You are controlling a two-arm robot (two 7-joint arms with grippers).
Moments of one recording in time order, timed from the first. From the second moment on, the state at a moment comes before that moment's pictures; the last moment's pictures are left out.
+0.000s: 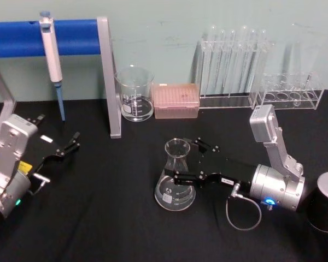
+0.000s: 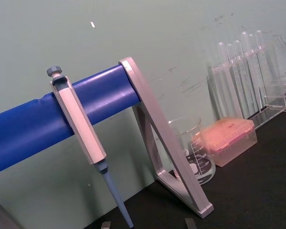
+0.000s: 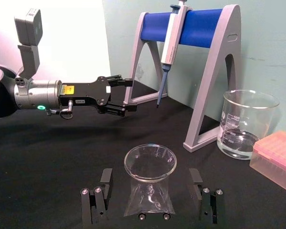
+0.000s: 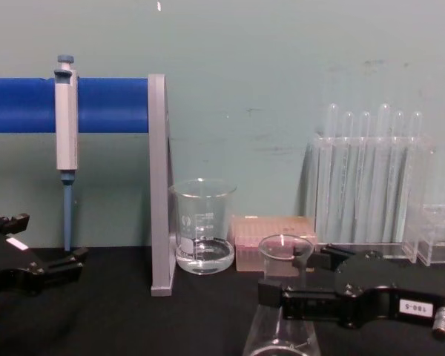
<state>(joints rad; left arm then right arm) -0.20 0.60 0.45 -1.41 -0.25 -0.12 0.03 0.34 0.48 -0.55 -1.36 0.52 -0.05 0.68</state>
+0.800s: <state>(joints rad) -0.20 0.60 0.45 -1.41 -0.25 -0.12 0.03 0.33 0.50 -0.56 -1.39 0.50 0.00 0.68</state>
